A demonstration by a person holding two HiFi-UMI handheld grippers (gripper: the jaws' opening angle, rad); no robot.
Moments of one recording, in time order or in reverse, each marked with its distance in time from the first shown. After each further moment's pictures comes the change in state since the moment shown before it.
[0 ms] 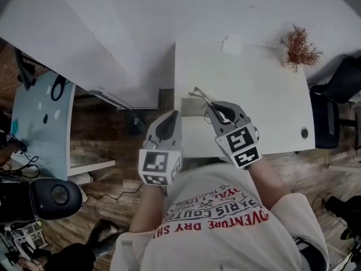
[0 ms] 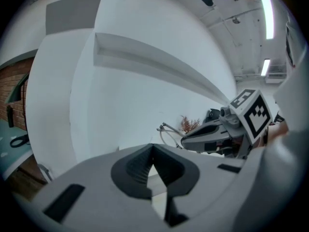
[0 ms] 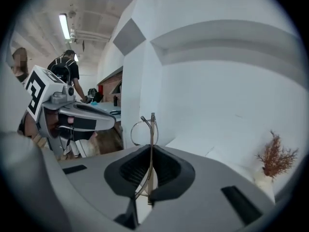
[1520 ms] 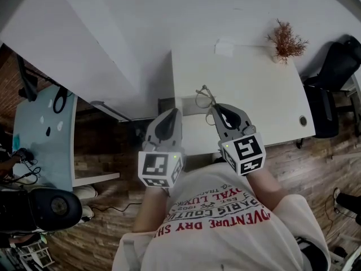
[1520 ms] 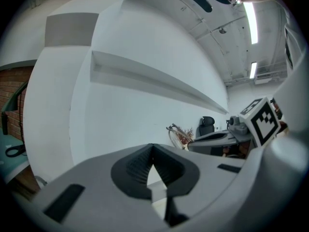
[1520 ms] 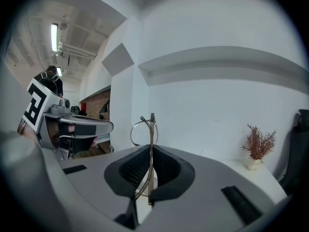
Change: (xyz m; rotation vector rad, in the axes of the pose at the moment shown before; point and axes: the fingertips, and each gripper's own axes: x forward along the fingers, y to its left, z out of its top) left arm -0.041 -0.008 0.034 0.066 -0.146 -0.062; right arm -0.055 0.020 0.020 0.142 -0.209 -0.202
